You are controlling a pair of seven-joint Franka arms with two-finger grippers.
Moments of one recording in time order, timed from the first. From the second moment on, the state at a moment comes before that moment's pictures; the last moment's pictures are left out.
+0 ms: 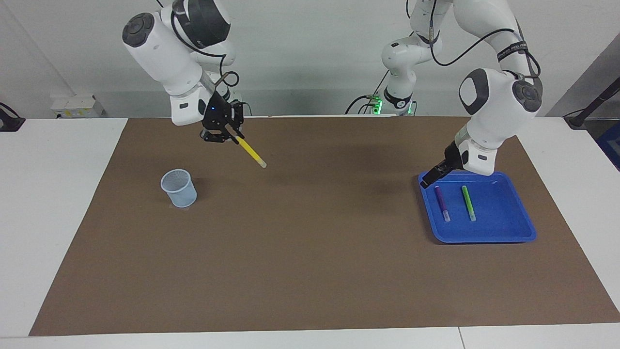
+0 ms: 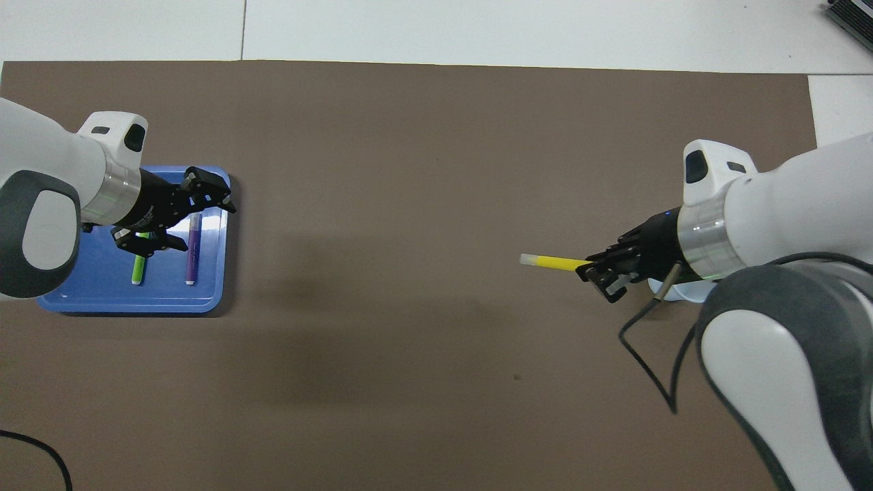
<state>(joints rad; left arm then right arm) 0.31 0.11 -0.45 -1.84 -0.23 1.91 -0.71 -0.13 -0.08 0.36 -1.88 0.41 1.84 -0.54</state>
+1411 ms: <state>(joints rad) 0.08 0.02 -0.50 -1.92 -0.76 2.05 -1.27 0.21 -0.12 0.37 -2.04 0.61 2.32 -0.05</state>
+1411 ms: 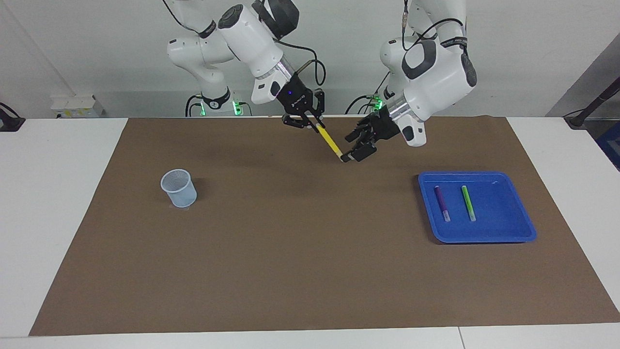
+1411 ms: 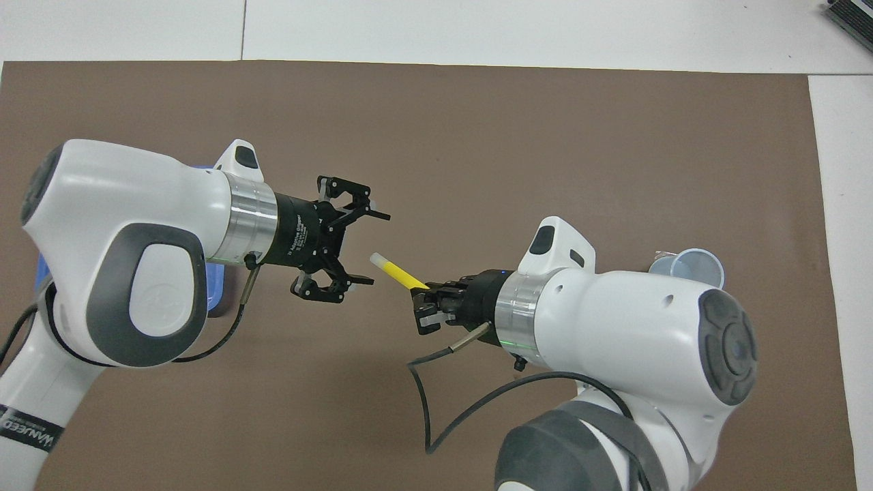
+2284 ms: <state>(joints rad) 0.01 -0.03 -0.50 -2.00 -0.78 2.10 -1.31 0.21 -0.12 0.37 -2.04 0.61 2.32 -0.05</state>
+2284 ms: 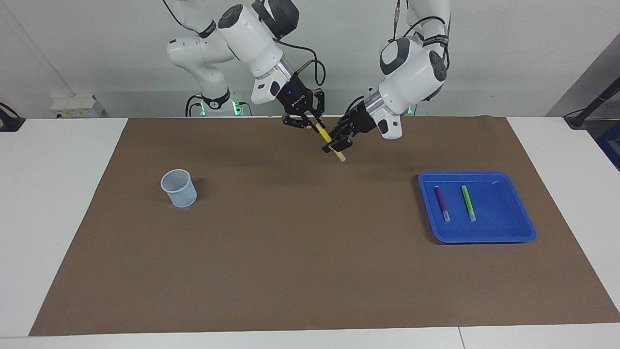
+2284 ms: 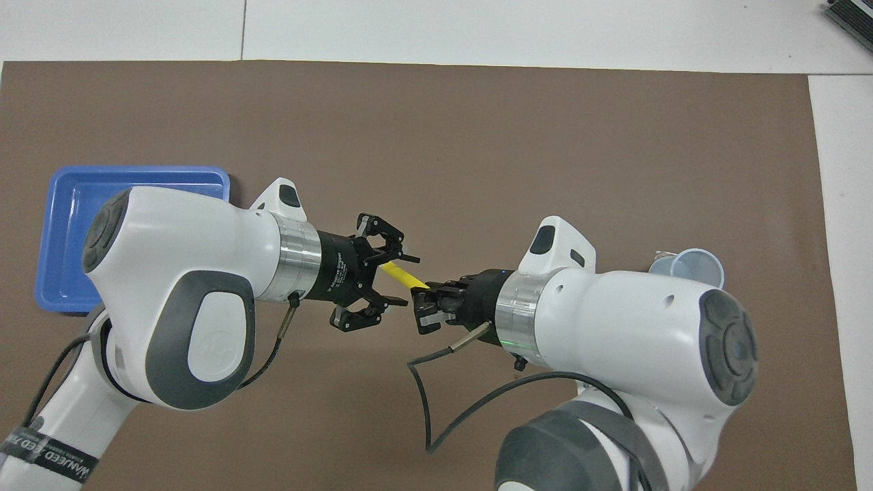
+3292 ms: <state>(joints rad) 0.01 -0.06 -0.49 -2.00 -0.78 2.04 -1.29 0.21 -0.13 0.36 -2.04 0.61 2.32 -0.02</state>
